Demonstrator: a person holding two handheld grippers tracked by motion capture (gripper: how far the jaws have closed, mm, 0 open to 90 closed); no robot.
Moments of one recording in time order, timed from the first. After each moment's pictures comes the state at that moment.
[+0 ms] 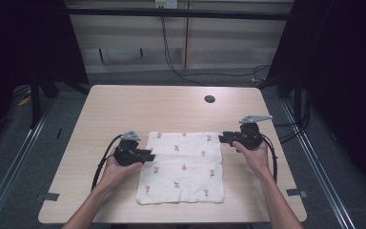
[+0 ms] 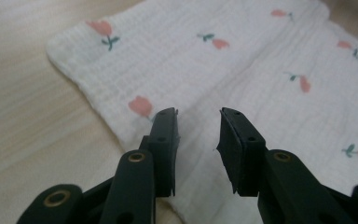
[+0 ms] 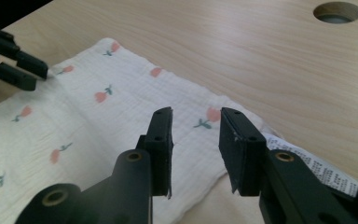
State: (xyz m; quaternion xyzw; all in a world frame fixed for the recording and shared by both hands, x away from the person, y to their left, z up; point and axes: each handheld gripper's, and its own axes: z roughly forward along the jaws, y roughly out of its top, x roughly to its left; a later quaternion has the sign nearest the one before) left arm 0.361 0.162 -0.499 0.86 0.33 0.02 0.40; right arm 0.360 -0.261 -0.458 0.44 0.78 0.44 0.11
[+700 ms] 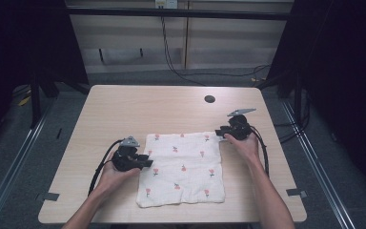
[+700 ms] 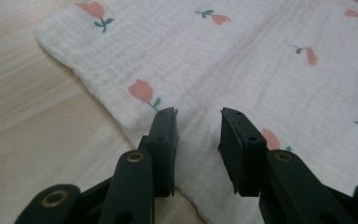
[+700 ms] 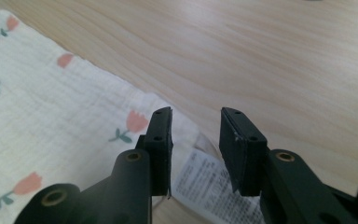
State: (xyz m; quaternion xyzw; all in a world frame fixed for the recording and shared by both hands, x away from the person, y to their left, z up) left arm 0.349 0.166 -0.500 0.86 0.32 0.02 0.39; right arm 0.414 -0.249 -0.487 0.45 0.80 0.37 0.13
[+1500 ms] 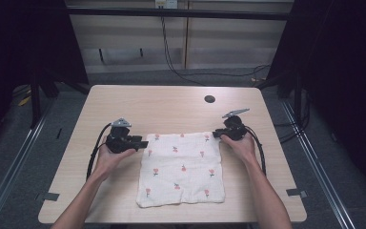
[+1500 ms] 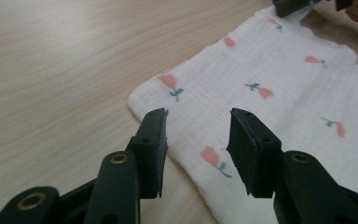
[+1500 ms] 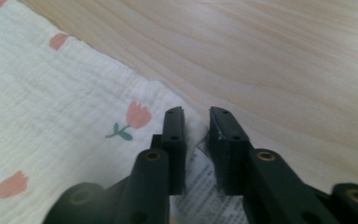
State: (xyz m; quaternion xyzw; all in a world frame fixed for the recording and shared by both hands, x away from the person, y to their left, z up) left arm 0.400 0.184 -0.477 0.83 0.37 0.04 0.42; right arm 0.422 -0.240 -0.502 0.45 0.82 0.35 0.11
